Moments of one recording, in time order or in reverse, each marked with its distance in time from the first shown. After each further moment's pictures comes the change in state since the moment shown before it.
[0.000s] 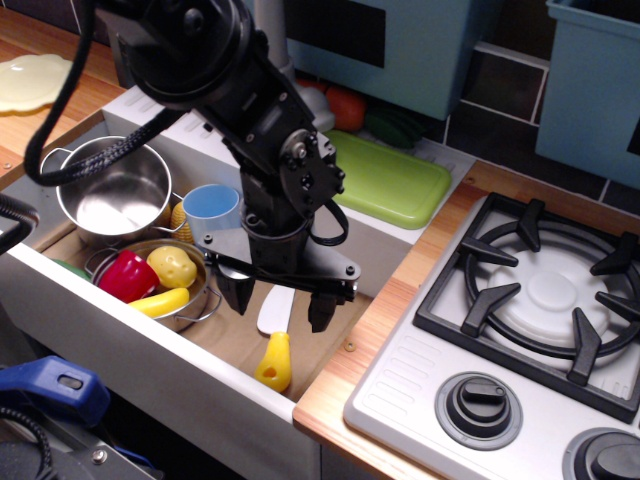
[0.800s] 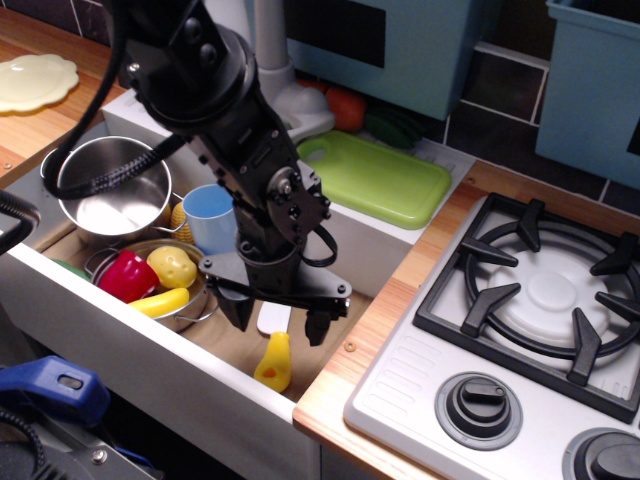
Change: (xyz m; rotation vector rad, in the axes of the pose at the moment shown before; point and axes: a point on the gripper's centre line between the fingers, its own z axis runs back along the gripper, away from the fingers) arm 0.001 0.003 -0.034 -0.038 -0.013 0.017
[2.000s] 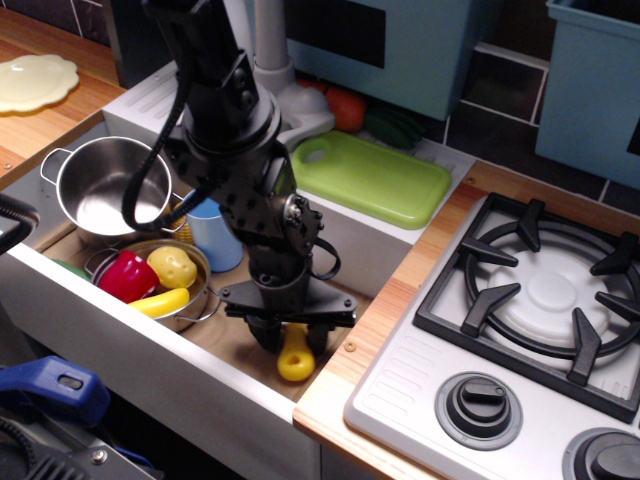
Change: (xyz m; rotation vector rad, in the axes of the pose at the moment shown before) arm 0.007 -0.006 -0.047 -0.045 0.038 0.094
